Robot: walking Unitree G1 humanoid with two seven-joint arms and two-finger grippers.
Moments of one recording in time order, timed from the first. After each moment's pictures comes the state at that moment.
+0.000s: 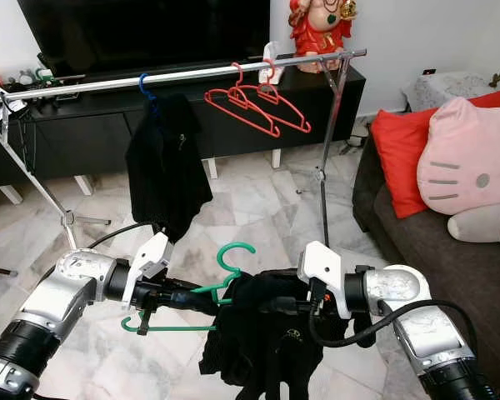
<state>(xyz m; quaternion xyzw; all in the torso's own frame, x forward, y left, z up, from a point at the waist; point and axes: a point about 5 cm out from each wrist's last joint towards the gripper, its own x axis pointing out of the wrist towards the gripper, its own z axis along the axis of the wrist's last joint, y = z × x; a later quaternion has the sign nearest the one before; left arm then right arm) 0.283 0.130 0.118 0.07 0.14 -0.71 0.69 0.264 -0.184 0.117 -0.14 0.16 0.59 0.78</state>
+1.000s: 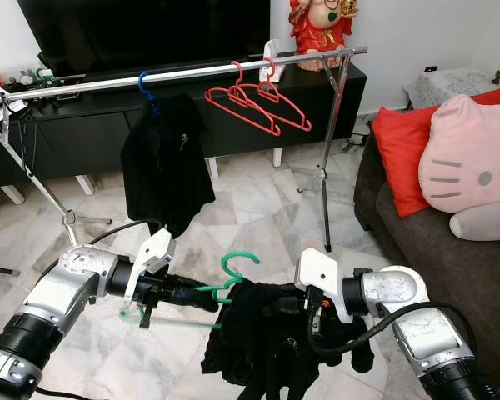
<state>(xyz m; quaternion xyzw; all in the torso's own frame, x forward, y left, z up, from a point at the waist) 0.295 0.123 0.129 0.06 0.13 -0.71 0.69 0.259 -0.178 0.102 -0.18 0.20 0.61 0.75</state>
